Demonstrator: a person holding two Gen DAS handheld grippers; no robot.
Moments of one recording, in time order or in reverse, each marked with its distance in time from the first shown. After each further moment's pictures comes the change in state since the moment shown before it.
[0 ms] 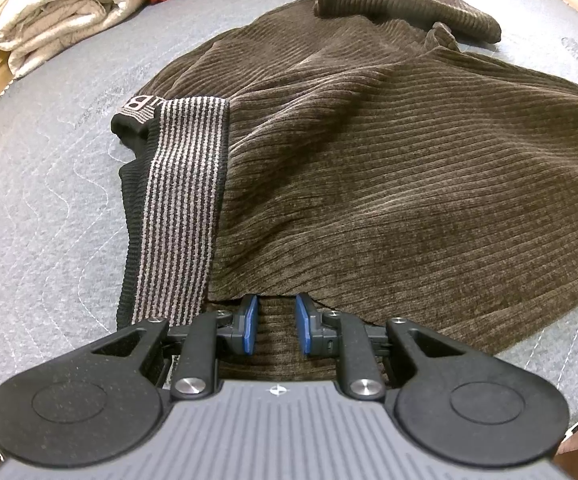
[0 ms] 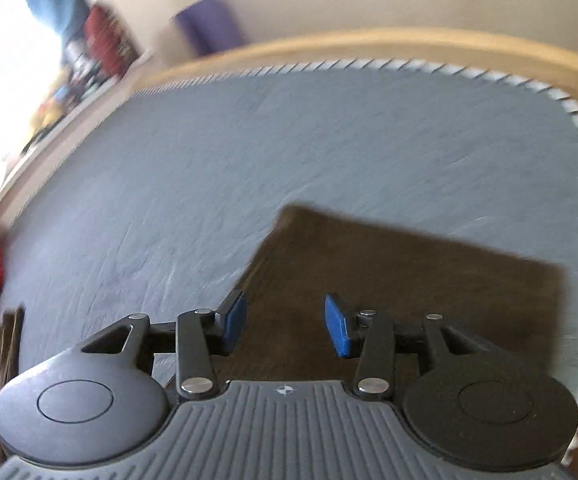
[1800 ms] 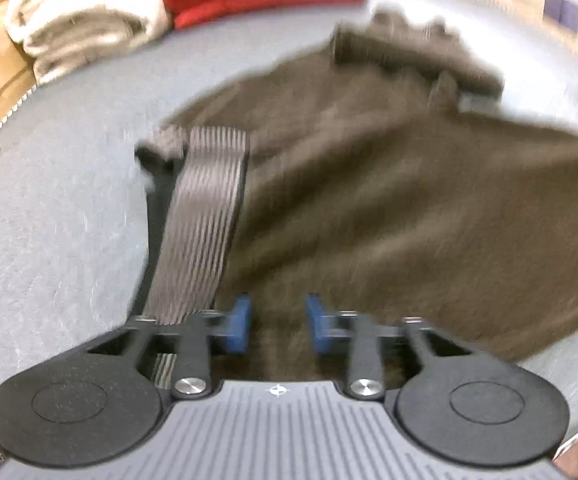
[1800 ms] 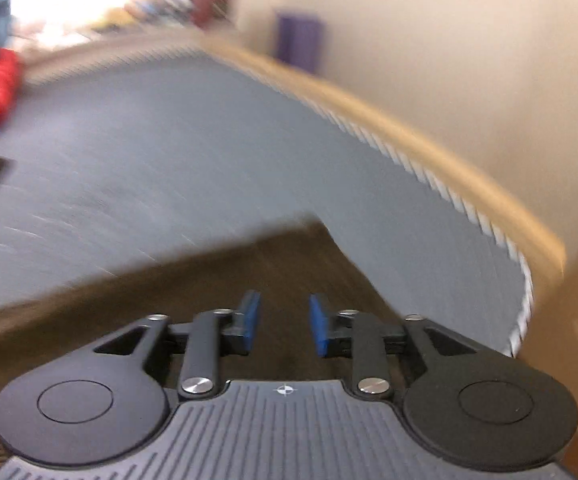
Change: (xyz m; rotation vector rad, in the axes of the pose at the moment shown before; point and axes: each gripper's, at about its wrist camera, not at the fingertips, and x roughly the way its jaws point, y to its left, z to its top) left arm -0.033 0.006 -0.004 -0.099 -0.163 -0.004; right arm -0.109 0.047 -0.054 -0.610 -0.192 -0.107
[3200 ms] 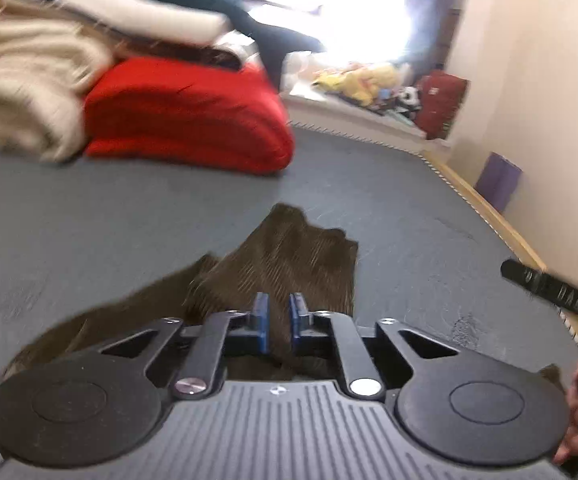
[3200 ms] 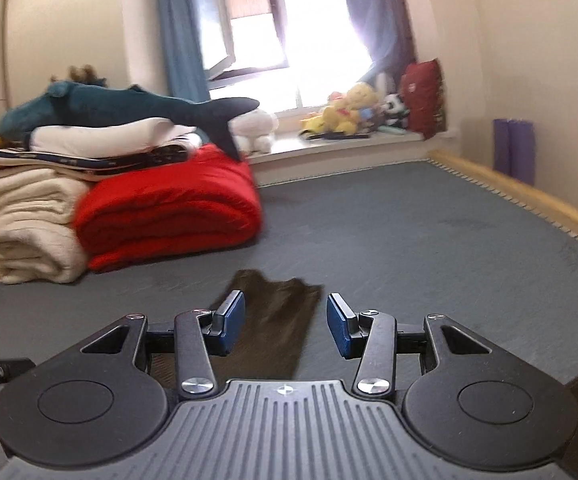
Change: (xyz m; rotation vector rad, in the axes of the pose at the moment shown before) left arm -0.026 -0.091 0.260 -0.176 -0.277 -0.299; right arm -0.091 0.255 0.107 0.081 -0.198 0.489
